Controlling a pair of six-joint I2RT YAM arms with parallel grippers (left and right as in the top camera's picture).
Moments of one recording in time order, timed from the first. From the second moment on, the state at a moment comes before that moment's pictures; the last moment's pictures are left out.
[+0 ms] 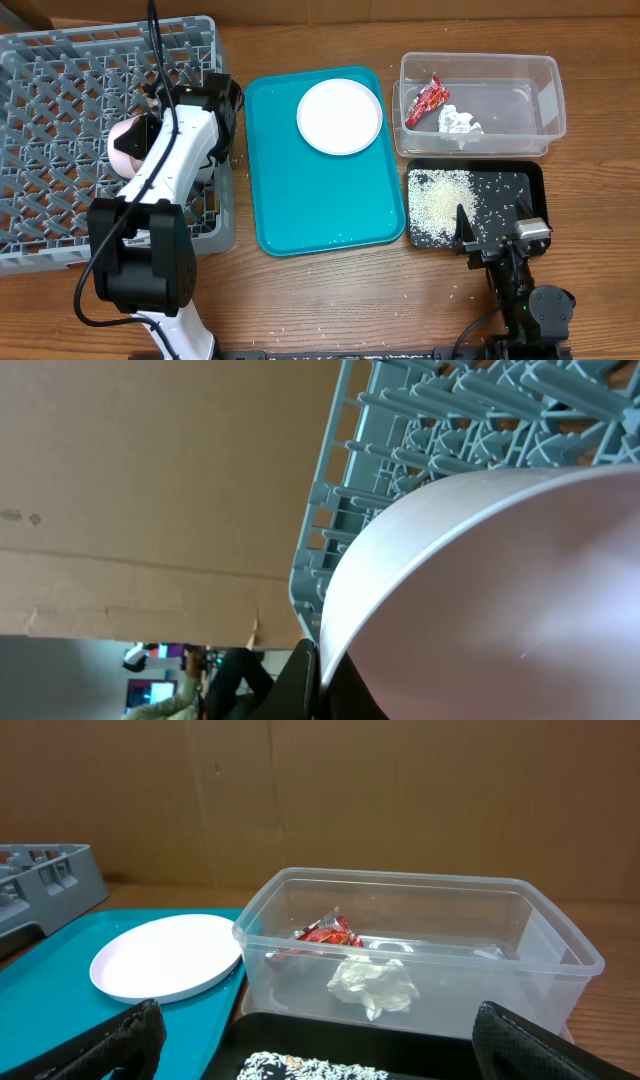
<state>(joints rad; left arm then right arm) -0.11 1.92 1.49 -1.24 -1.30 -0.44 0.00 0.01 0.02 -0.02 -0.14 0.02</state>
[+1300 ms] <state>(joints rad) -0.18 1.80 1.63 -1.20 -0.55 -0.33 0.00 0.01 0.02 -0.02 -0.14 0.02</state>
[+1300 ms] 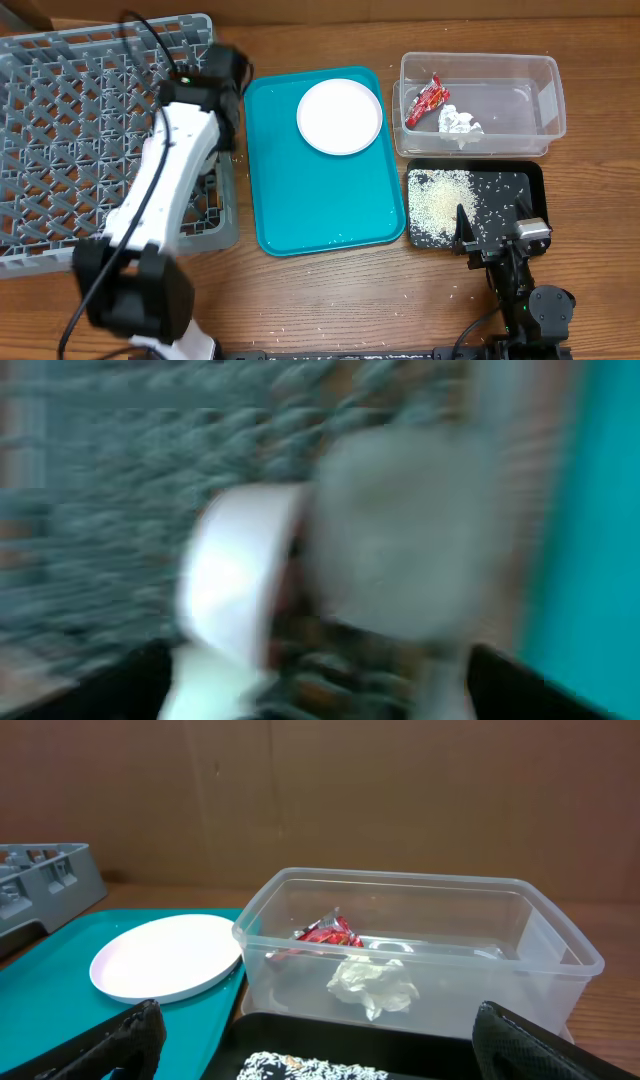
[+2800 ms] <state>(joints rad) -0.31 2.24 1.73 -0.99 0.16 -0.59 0.00 0.01 0.02 -0.02 -0.14 0.02</state>
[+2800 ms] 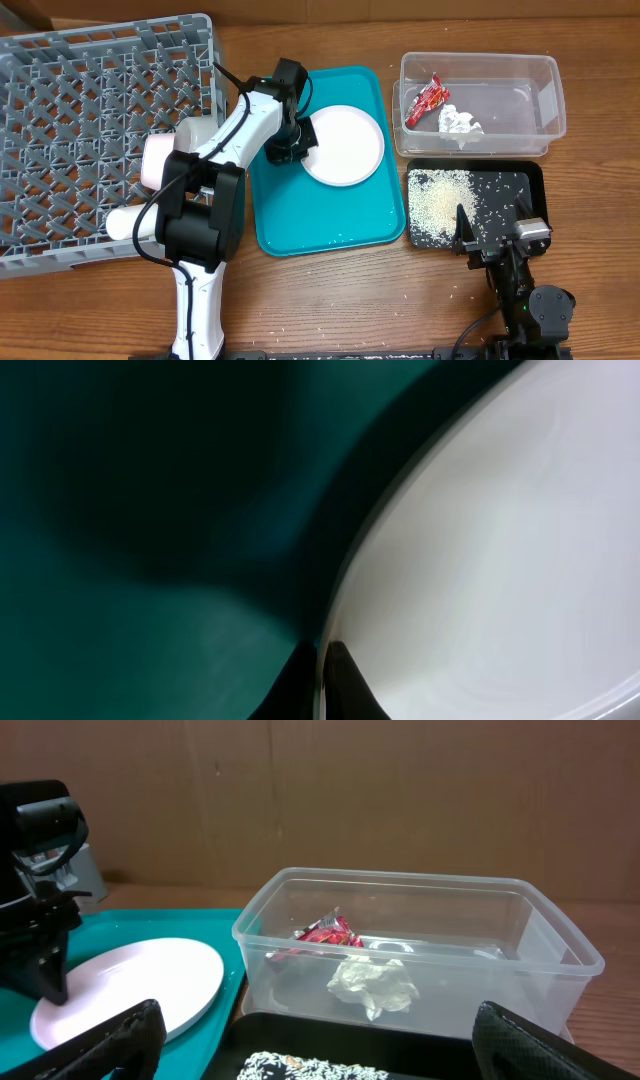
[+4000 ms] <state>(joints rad) -0.03 1.71 1.97 -1.58 -1.14 -0.54 0.00 0.01 0.02 -0.02 -0.14 0.02</state>
